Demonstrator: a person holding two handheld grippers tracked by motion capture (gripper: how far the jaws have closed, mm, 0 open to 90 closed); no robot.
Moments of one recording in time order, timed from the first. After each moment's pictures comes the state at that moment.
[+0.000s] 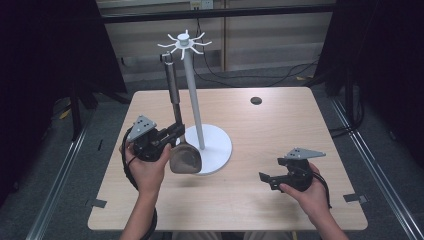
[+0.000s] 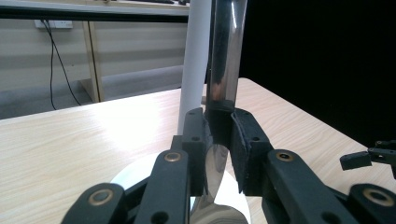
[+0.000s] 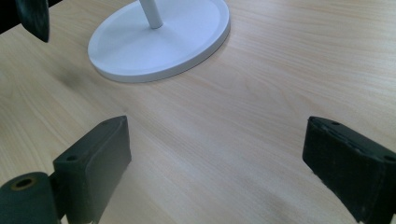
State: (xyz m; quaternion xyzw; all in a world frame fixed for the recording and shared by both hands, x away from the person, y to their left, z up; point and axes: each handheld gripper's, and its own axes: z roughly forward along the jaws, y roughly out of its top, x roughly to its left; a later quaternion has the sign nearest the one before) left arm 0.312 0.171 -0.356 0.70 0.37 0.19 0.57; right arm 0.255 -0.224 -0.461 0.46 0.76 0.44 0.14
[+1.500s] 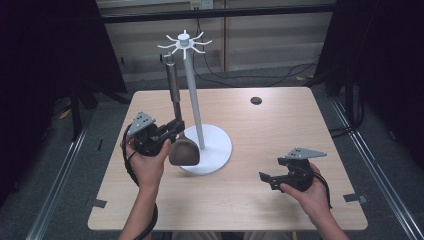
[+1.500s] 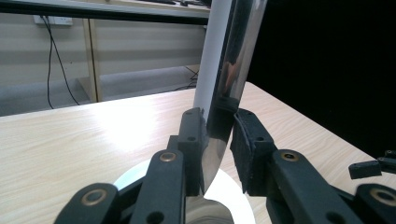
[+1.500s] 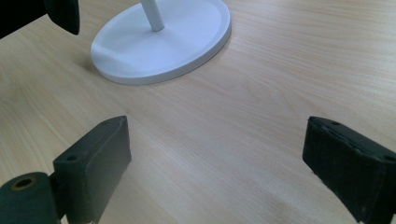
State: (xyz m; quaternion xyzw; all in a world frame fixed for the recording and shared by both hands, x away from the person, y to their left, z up) left arm 0.327 0.174 -0.361 0.70 0.38 0.19 0.58; right arm 0.255 -0.225 -0.459 0.46 0.76 0.44 0.14
